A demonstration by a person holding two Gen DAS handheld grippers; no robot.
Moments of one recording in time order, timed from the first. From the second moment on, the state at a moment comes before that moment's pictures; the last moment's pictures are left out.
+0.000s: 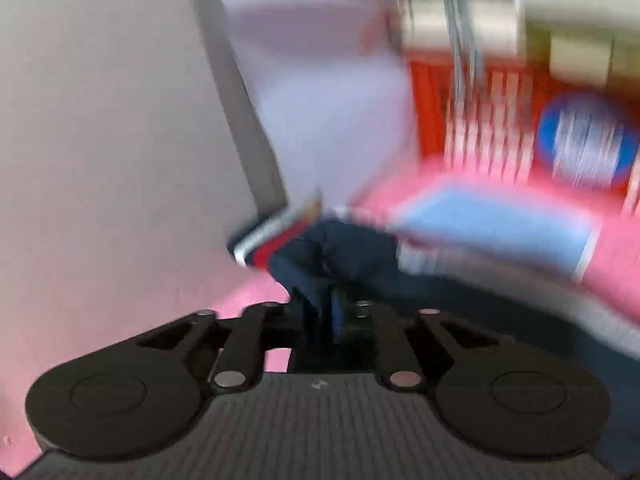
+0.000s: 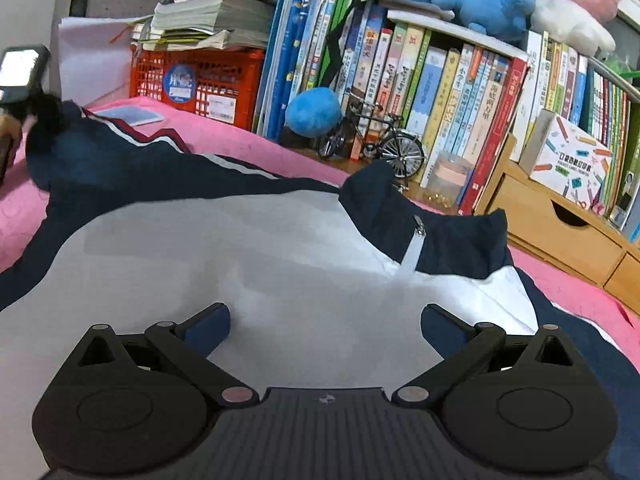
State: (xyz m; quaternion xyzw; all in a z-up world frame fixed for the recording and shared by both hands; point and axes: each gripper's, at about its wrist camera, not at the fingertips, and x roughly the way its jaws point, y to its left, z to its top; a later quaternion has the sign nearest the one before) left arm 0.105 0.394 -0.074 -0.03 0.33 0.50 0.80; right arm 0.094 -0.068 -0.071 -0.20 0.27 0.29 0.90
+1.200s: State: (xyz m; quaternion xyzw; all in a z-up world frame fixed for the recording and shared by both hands) left arm 0.053 0.138 -0.060 0.15 0.35 0.16 0.91; right arm 0.122 -0.282 -0.066 0.00 0.34 0.02 0.94
